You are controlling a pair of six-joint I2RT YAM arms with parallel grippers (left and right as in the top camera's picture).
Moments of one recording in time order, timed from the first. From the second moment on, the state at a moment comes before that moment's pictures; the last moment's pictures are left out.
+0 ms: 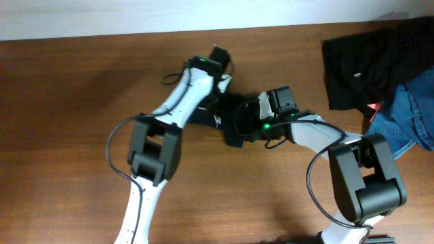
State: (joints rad) left arm -0.44 2.50 2.17 -1.18 0.14 -0.14; right arm 0.23 1.86 0.98 -0.26 -0.41 0.32
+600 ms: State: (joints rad) left arm -0.11 2.55 2.35 -1.35 0.15 -0.14; right arm 0.23 1.86 0.98 -0.26 -0.40 0.32
